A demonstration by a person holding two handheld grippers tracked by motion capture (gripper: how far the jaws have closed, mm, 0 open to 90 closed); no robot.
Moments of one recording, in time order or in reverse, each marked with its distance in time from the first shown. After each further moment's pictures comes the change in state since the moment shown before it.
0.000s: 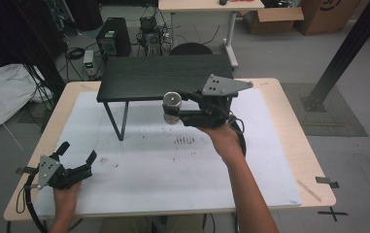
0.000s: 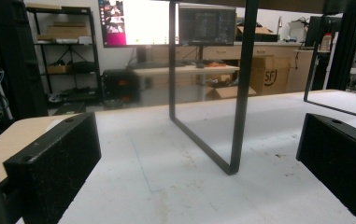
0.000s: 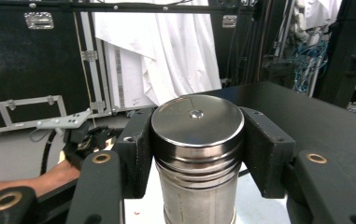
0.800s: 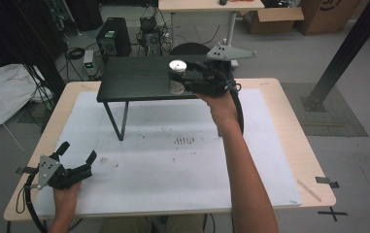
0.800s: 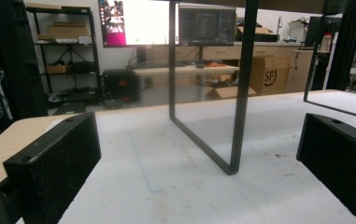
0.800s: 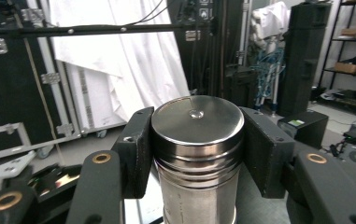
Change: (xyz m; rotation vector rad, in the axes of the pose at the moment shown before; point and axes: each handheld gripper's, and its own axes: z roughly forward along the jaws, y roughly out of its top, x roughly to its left) left arm 0.000 0.000 0.000 -0.002 -0.001 -0.001; right arm -0.050 0.034 0.011 -0.050 -0.136 0.054
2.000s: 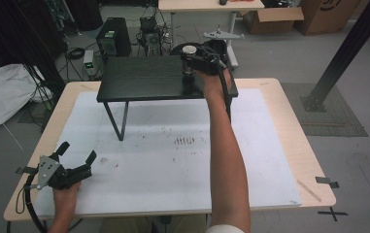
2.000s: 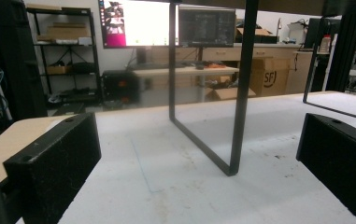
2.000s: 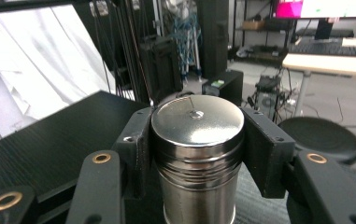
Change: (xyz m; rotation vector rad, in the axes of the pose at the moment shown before) left arm 0.000 0.000 0.000 -0.005 -0.001 -0.003; right arm -0.075 -0.010 0.046 0.120 -0.347 0.123
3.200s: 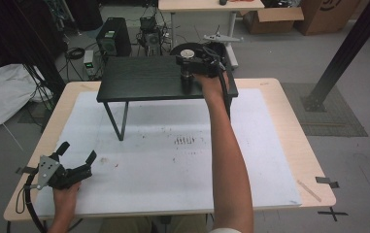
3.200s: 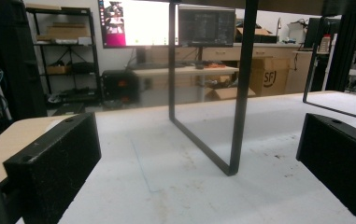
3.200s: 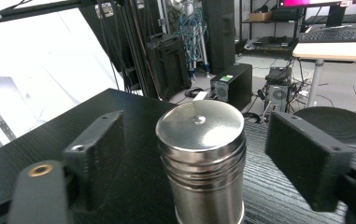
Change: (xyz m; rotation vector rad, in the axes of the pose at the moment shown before) left arm 0.000 0.000 0.000 0.001 0.000 0.000; right arm 0.001 -0.006 0.001 0.004 0.032 0.055
